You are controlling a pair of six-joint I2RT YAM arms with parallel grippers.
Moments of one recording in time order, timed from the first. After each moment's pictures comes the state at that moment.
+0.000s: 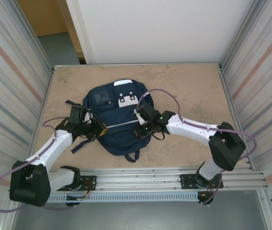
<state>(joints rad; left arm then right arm) -0.19 1.14 0.64 -0.48 0.54 -0.99 0.84 1.56 1.04 -0.53 -0.12 0.38</state>
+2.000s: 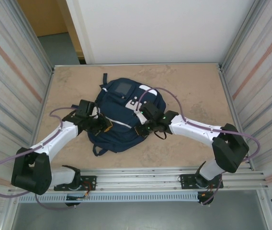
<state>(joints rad) -0.31 1.27 0.75 -0.50 0.47 -0.91 0.82 1.52 1.02 -0.48 -0.13 0.22</state>
